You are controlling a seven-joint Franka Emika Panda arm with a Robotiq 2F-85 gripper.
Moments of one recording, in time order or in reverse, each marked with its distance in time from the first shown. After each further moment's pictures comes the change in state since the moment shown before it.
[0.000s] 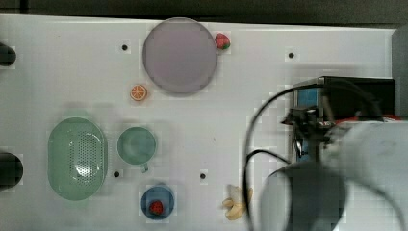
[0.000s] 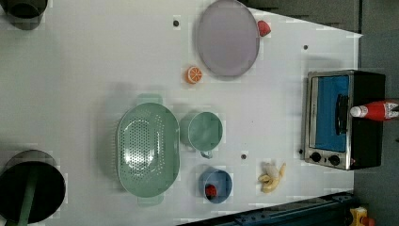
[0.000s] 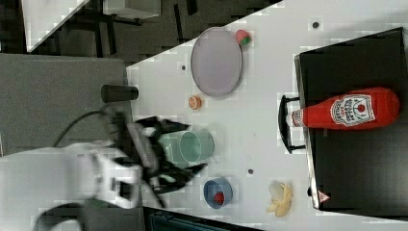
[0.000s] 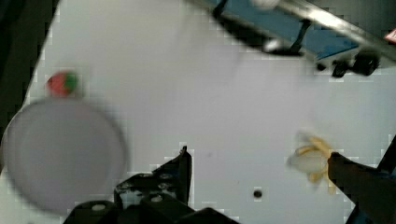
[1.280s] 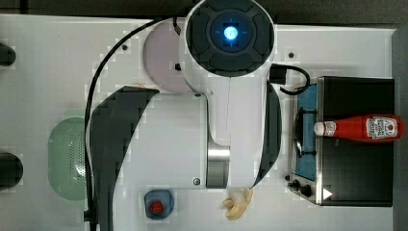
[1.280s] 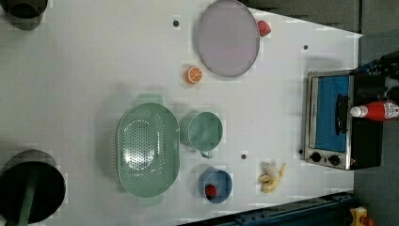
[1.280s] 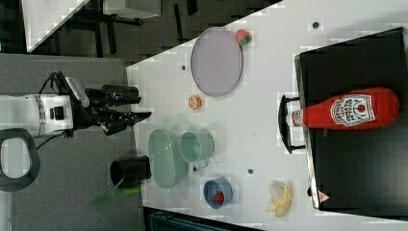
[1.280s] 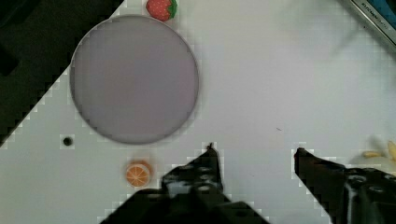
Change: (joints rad) arm 0.059 0.185 0.327 0.226 0.016 -0.041 0.002
